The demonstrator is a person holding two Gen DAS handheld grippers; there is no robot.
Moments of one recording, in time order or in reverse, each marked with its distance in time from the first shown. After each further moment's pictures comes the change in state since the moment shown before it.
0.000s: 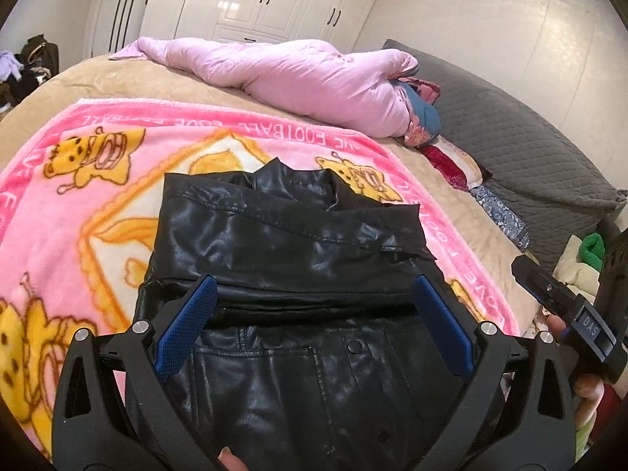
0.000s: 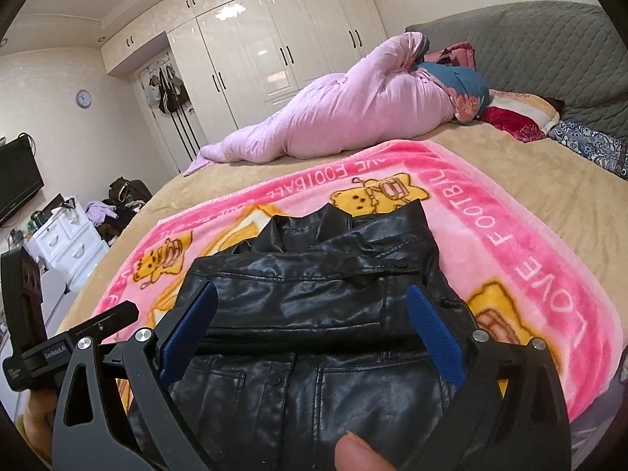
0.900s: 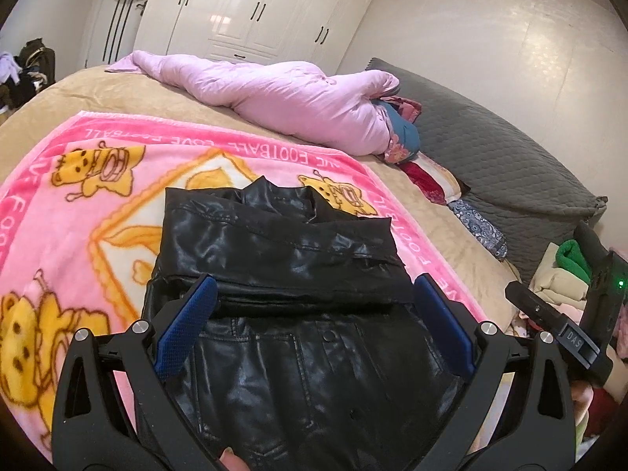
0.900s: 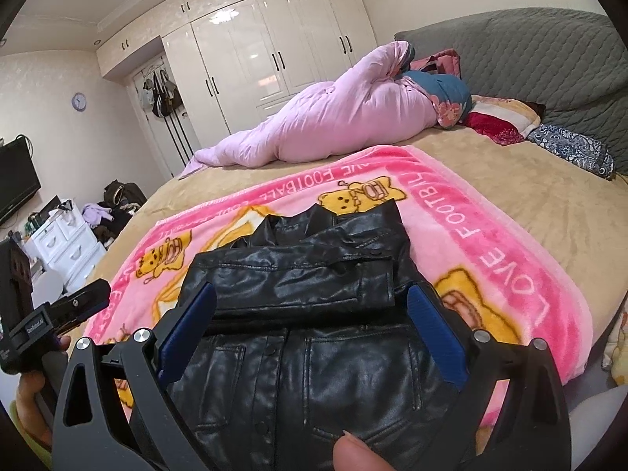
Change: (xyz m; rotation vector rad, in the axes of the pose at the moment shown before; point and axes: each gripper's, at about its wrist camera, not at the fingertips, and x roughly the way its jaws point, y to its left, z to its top) left arm -0.055 -0.006 -0.004 0.001 -0.059 -0.061; right arm -0.061 -0.006 -0.010 0.003 -0.009 -0.035
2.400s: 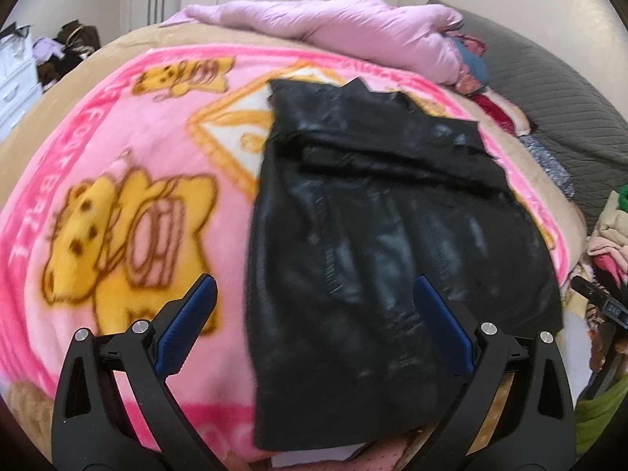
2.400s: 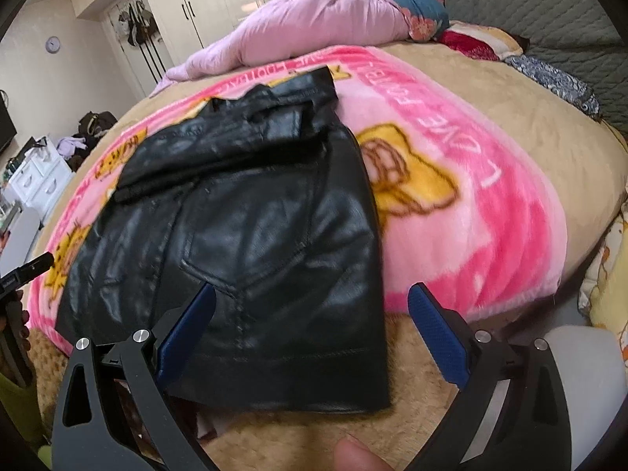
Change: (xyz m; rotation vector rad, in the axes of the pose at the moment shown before) left arm -0.022 0.083 -0.110 0.007 0.224 0.273; right arm 0.000 -0.099 -0.118 -0.031 0.311 -0.080
